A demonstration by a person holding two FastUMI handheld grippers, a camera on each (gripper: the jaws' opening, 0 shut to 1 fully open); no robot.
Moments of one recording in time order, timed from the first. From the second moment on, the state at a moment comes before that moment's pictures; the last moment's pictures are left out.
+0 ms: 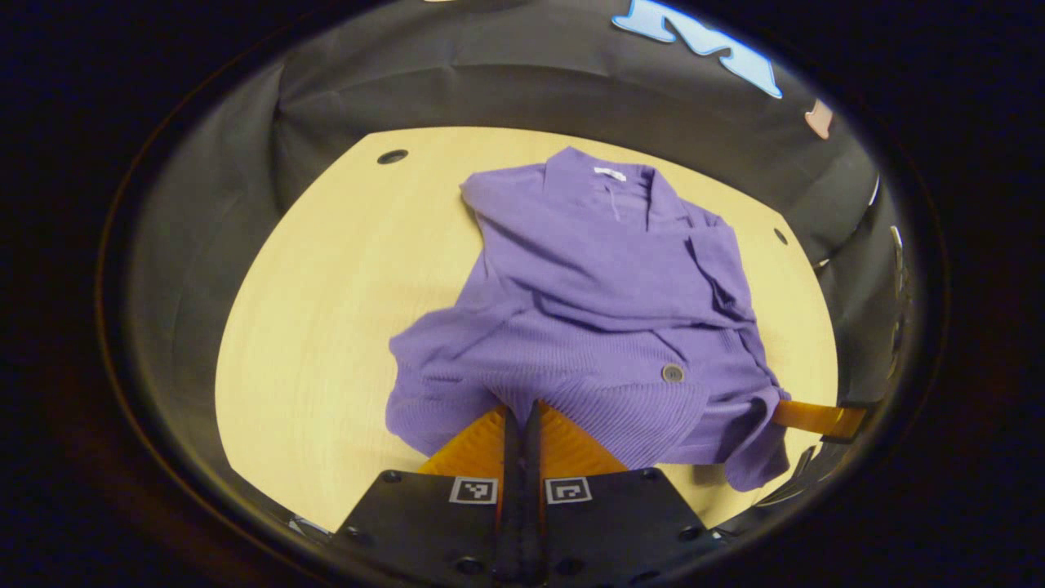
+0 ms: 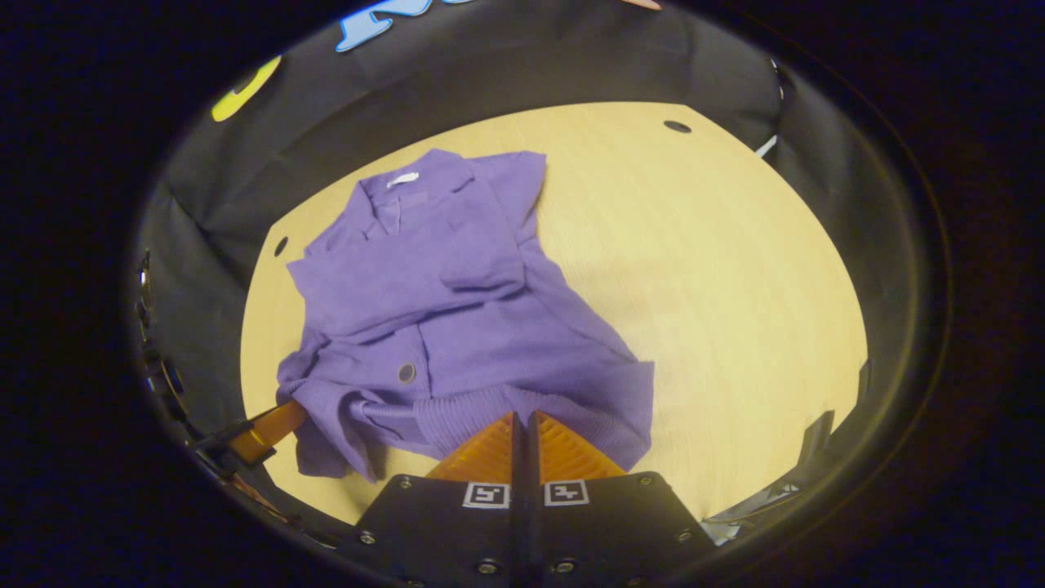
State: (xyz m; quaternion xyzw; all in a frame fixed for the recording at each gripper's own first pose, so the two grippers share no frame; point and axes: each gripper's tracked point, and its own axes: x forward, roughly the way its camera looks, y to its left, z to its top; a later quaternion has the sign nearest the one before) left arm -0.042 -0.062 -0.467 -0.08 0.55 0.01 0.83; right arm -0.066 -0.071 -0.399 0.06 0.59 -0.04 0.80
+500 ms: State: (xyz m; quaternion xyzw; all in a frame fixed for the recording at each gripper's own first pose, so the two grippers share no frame) left arm 0.065 -0.059 -0.430 -0.07 0.50 0.02 0.86; right arm 0.059 -0.056 -0.363 0.06 0.53 -0.02 0.85
